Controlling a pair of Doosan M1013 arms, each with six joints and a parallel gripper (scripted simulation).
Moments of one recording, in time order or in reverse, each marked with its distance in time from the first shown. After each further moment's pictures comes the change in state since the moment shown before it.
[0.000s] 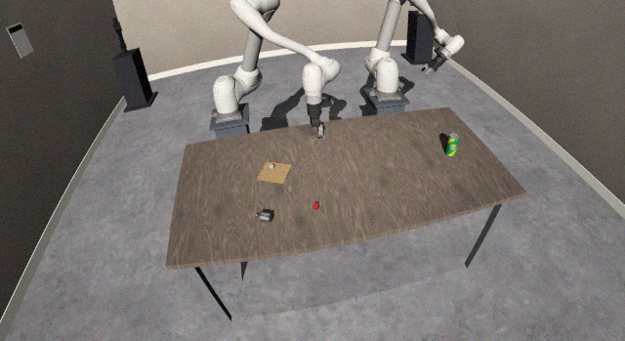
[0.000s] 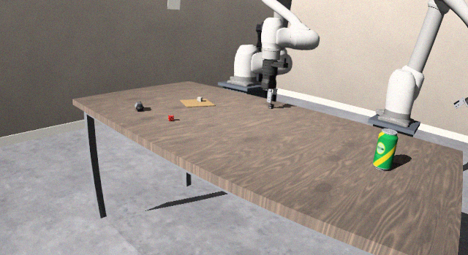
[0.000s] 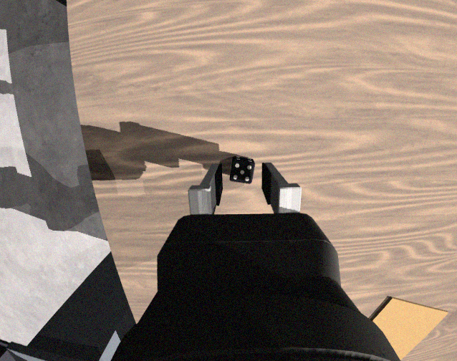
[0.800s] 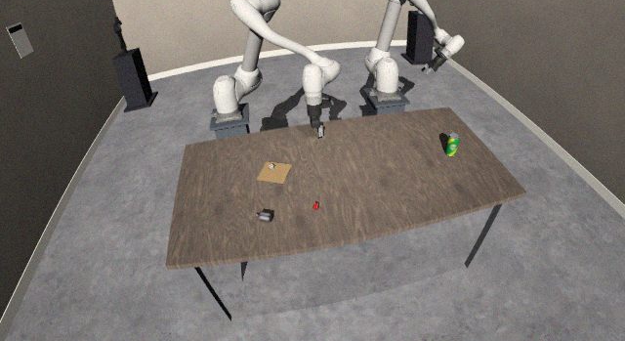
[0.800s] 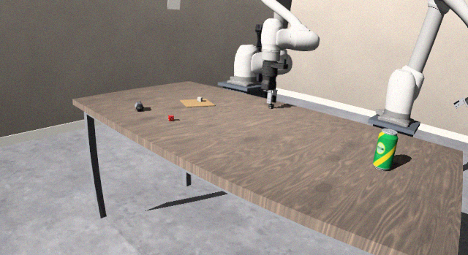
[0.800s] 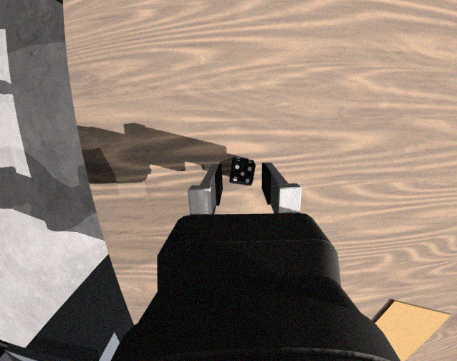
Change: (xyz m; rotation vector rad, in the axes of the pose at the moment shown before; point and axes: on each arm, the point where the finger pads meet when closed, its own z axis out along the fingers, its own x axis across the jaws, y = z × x) left arm 0.000 0.000 0.000 0.000 0.000 0.000; right arm 0.000 0.000 0.005 0.000 0.000 0.000
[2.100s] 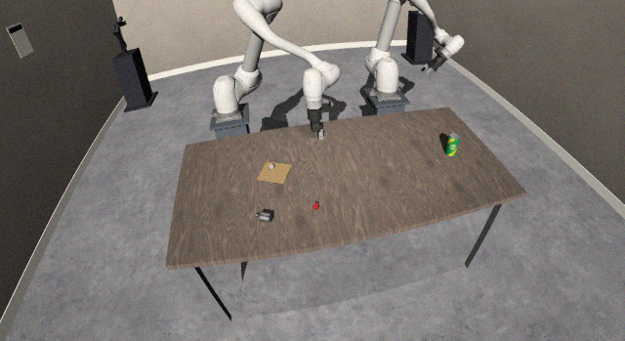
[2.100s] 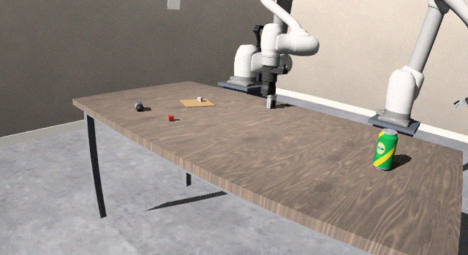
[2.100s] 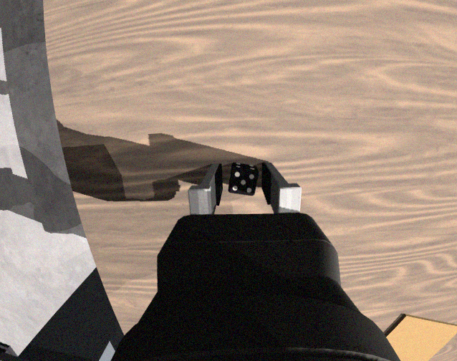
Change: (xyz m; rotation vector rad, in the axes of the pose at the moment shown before) left arm 0.000 0.000 0.000 0.000 0.000 0.000; right arm 0.000 0.000 0.025 0.000 0.000 0.000
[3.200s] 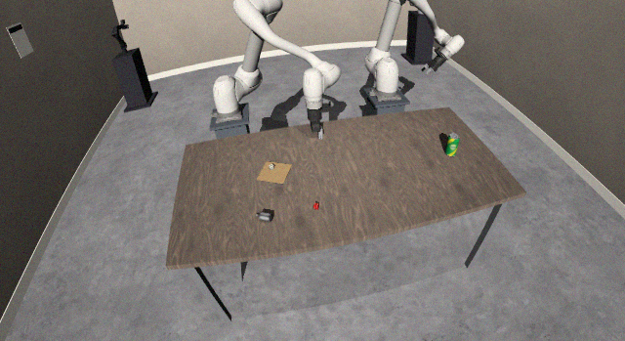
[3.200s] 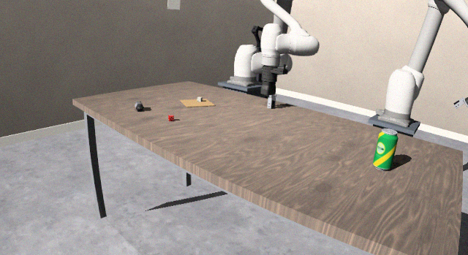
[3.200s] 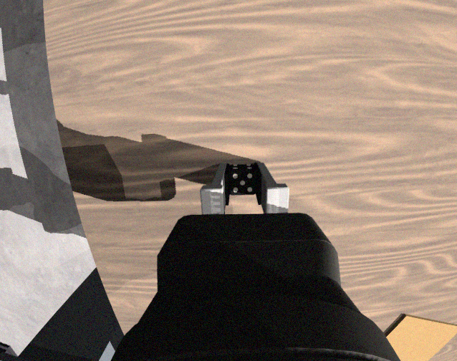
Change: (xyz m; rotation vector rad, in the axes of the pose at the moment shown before) left arm 0.000 0.000 0.000 0.000 0.000 0.000; right arm 0.000 0.000 0.000 0.000 0.000 0.000
